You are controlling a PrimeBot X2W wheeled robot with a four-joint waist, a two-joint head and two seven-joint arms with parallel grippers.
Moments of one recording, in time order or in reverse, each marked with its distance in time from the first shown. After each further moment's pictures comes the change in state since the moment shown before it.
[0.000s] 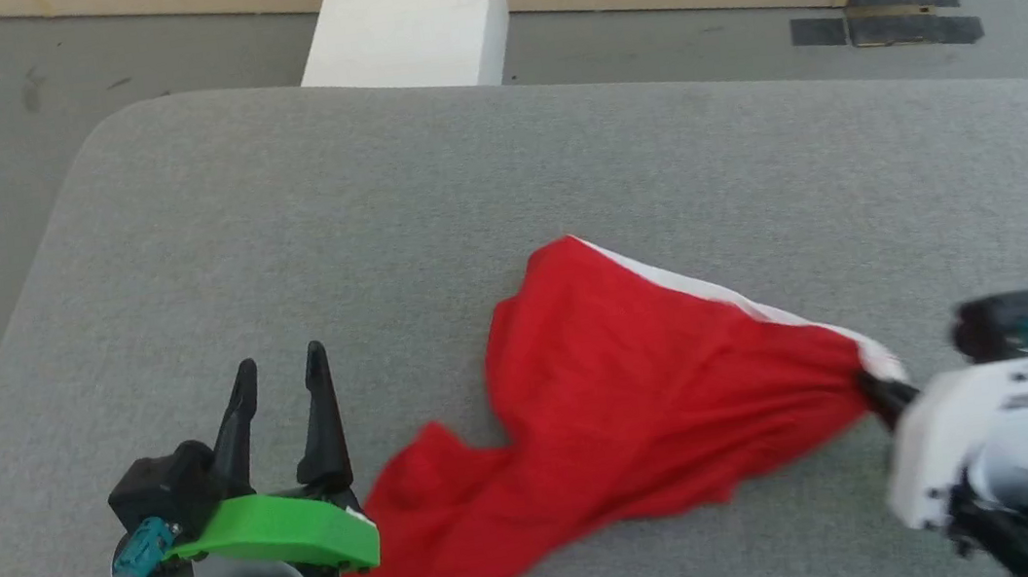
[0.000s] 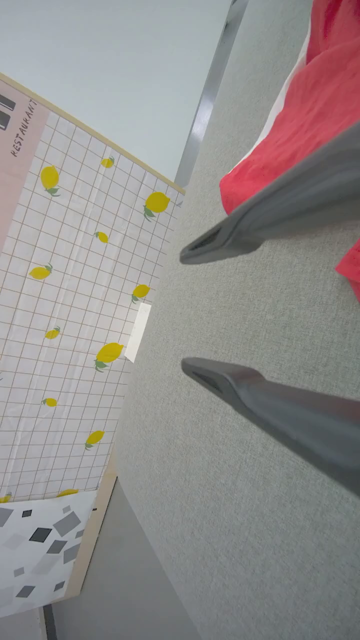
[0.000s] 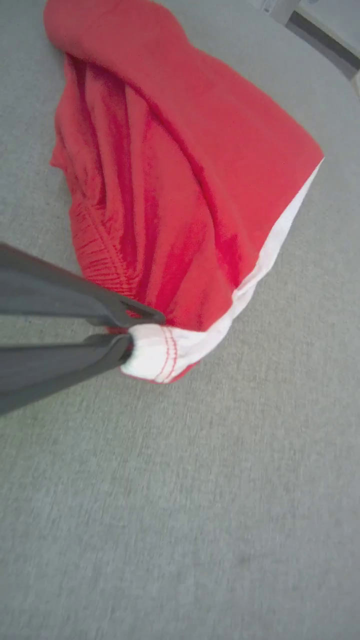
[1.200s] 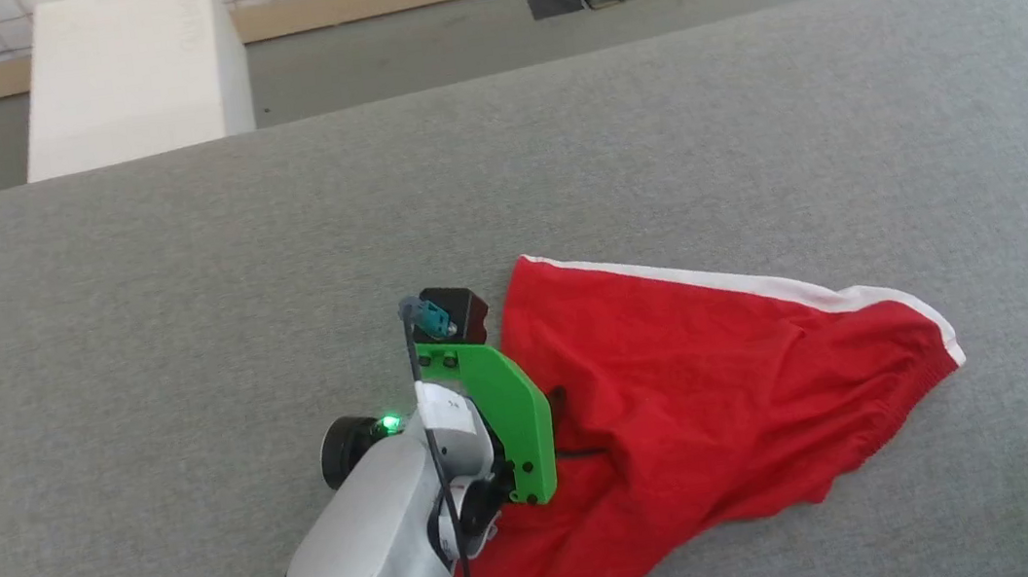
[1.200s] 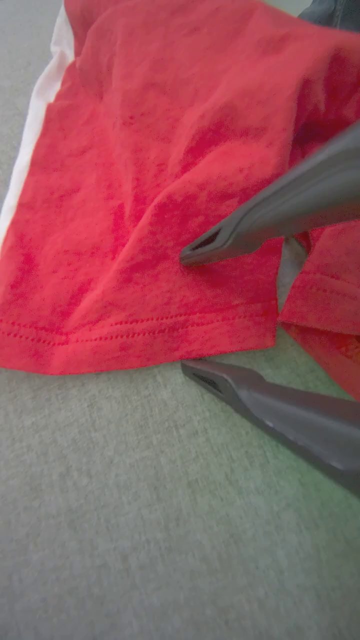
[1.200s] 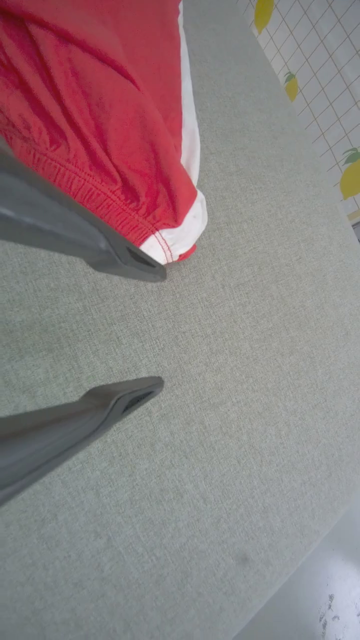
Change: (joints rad) left arm -0.415 -0.160 -0.321 0.449 -0.076 -0.051 0.709; right arm 0.093 -0.002 -0.349 -0.098 0.019 0.000 -0.081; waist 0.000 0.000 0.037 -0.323
